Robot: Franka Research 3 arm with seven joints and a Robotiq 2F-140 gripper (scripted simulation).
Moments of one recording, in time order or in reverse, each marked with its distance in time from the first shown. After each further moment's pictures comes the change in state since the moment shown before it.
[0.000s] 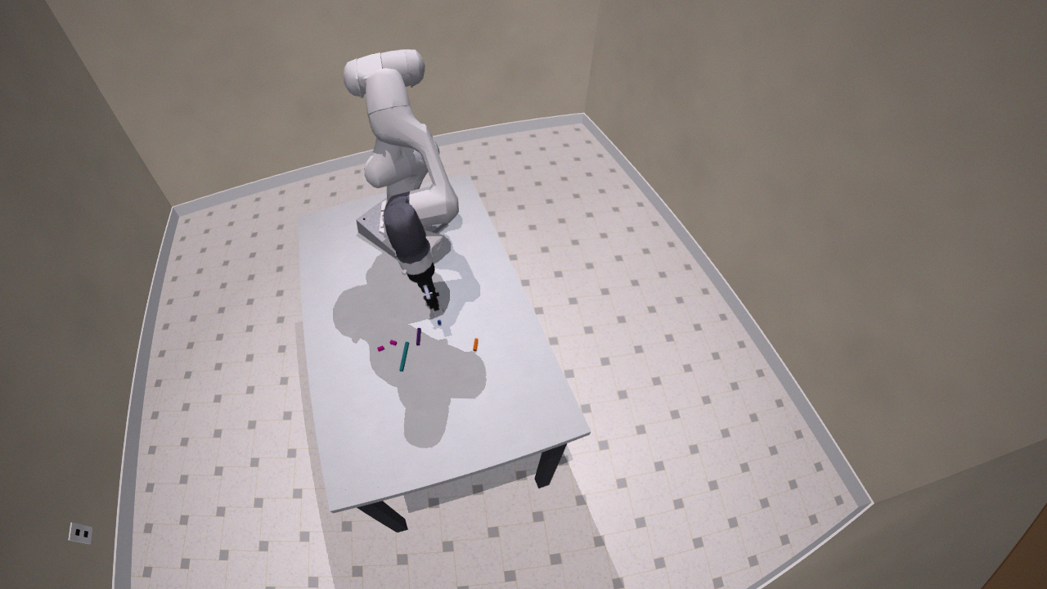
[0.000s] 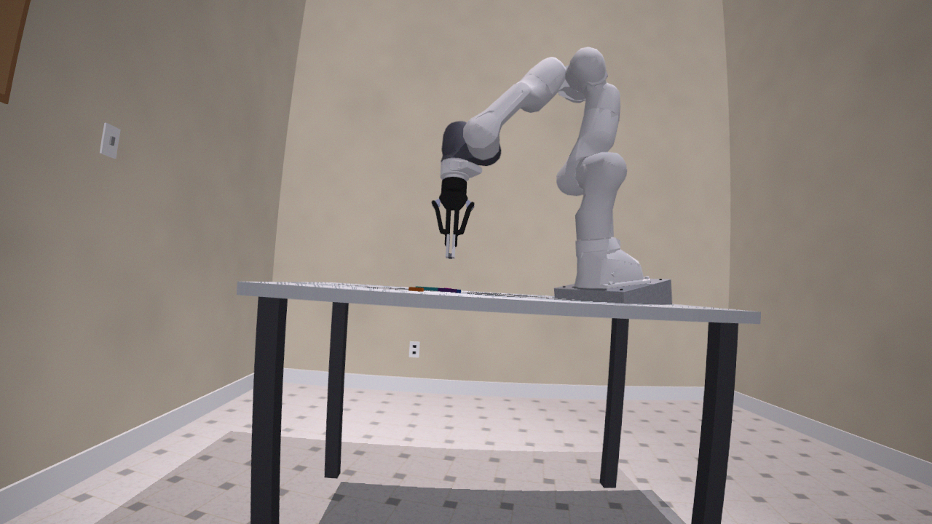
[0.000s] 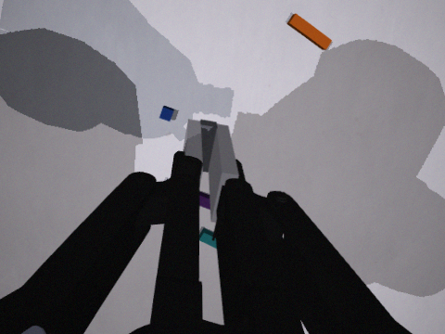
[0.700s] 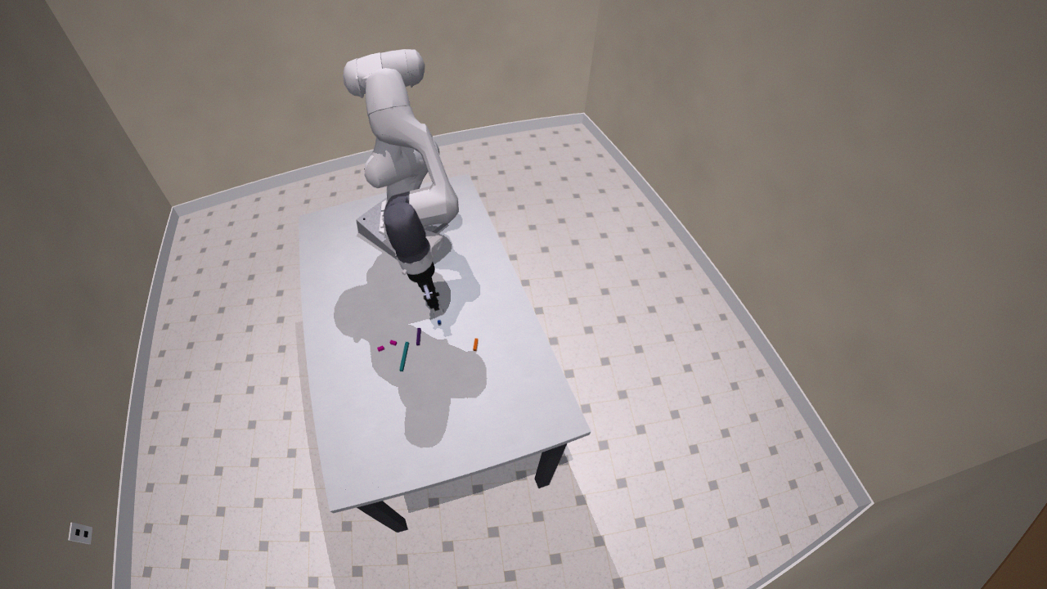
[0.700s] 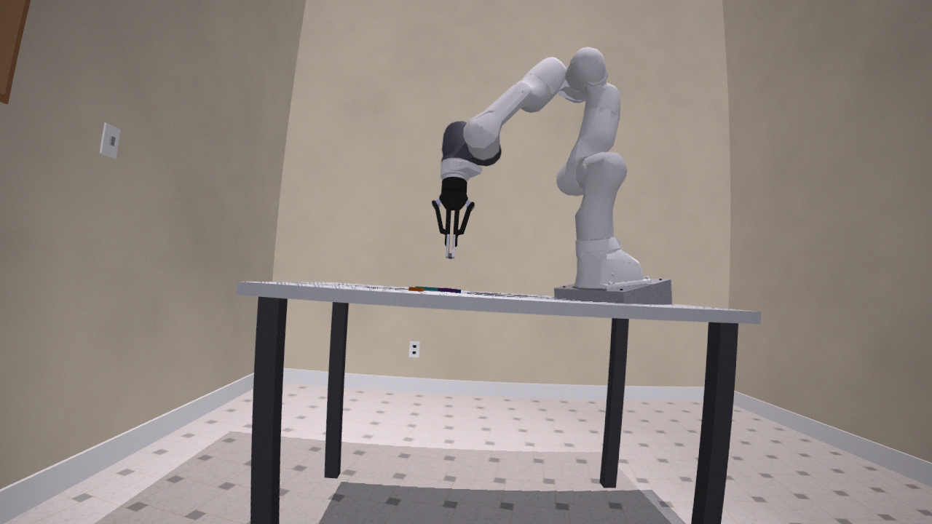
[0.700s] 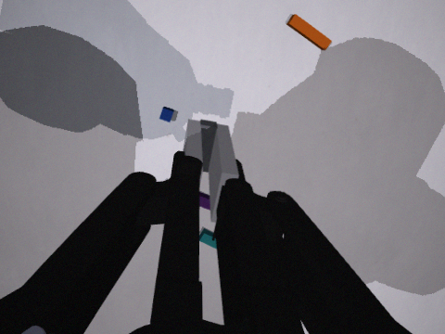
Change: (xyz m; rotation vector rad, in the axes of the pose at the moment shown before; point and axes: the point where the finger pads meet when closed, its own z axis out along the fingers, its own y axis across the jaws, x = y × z) arm 0.000 0.000 0.000 -0.001 0.002 0.003
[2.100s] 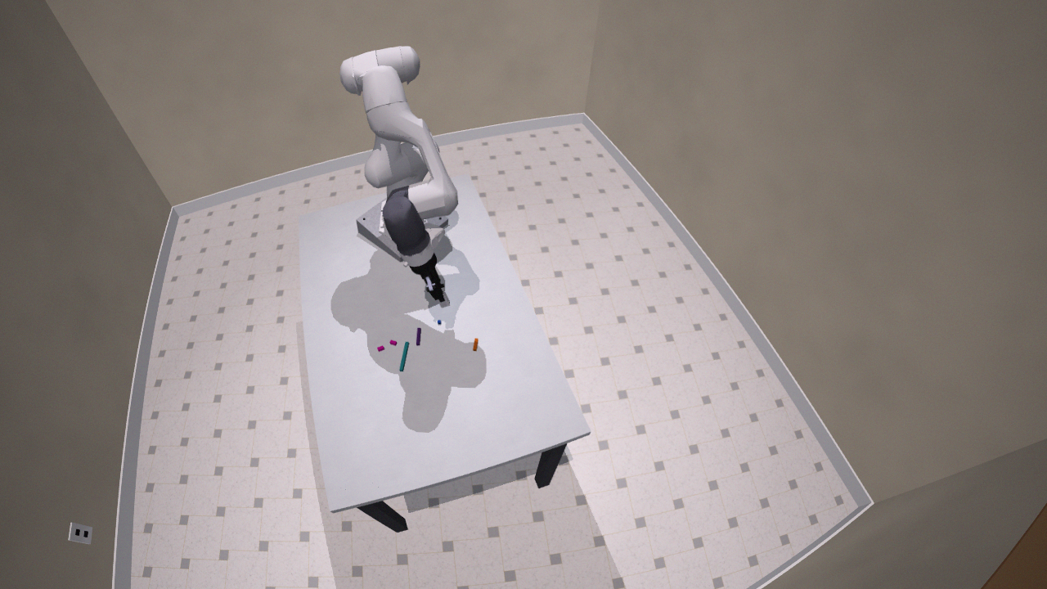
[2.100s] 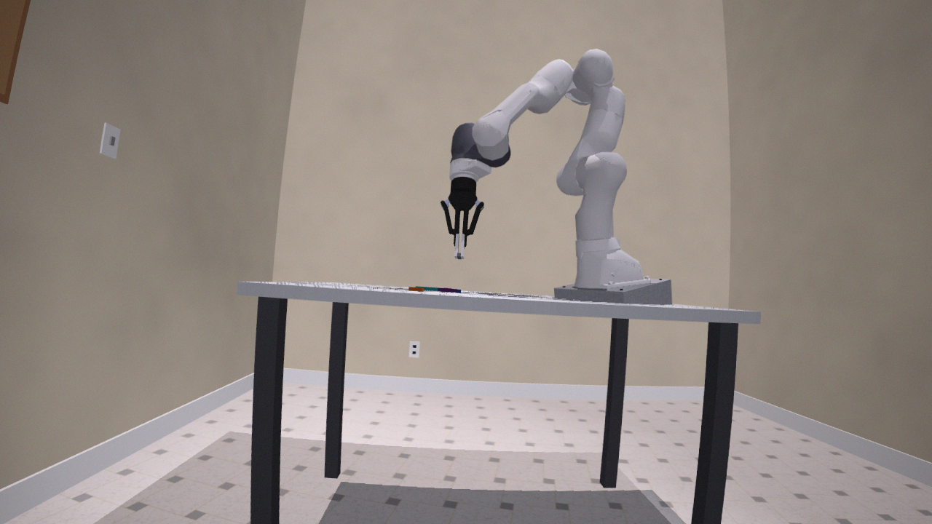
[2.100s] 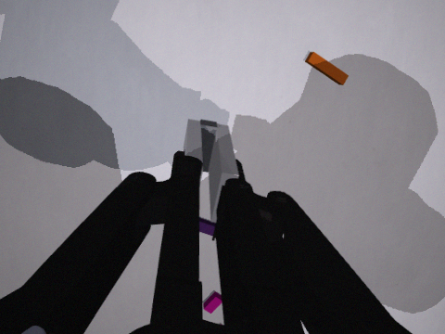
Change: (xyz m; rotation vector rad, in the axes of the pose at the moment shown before) arm 0.022 -0.027 0.004 -0.002 0.069 0.034
